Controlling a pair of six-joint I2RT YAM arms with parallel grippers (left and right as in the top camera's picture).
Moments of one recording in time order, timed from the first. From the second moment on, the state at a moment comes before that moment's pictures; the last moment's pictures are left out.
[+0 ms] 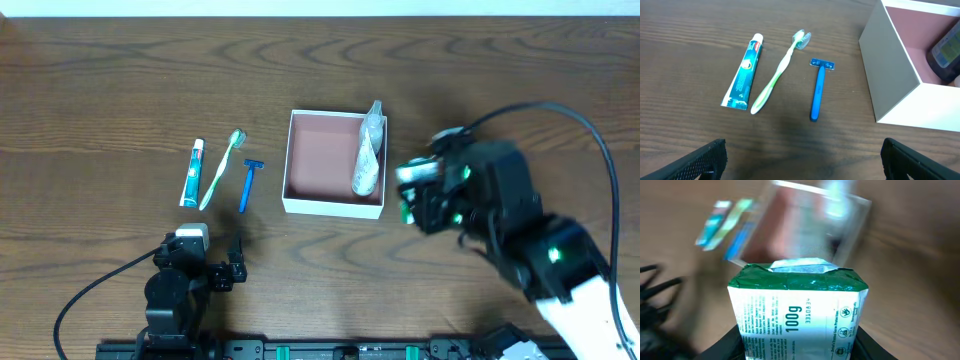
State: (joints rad) left arm -0.05 0.01 0.16 -0.63 0.04 -0.12; right arm 0.54 1.02 1.09 -0.86 -0.12 0.33
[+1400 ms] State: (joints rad) left arm -0.05 0.01 0.16 -0.63 0.04 -0.12; right arm 0.64 2.00 1.51 -0.59 -0.05 0.01
